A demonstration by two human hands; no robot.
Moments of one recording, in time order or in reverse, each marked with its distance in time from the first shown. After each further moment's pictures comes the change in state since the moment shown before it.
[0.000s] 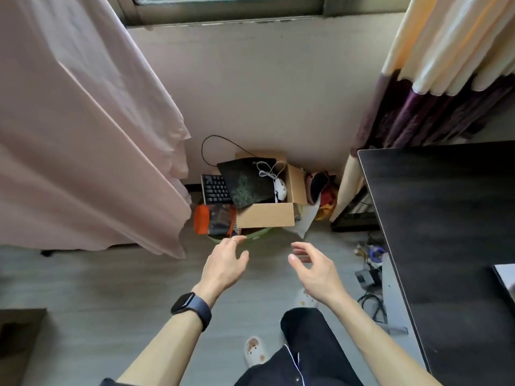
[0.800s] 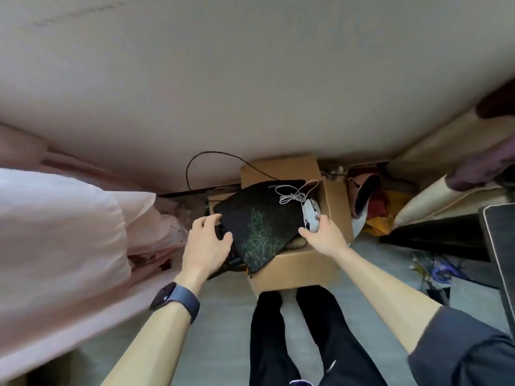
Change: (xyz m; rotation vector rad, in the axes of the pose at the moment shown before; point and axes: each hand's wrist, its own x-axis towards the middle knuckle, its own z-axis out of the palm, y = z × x) left_hand 0.419 -0.050 -0.077 0.106 -0.065 -0.315; right_hand 0.502 0.032 0.049 -0.231 -0.235 0.401
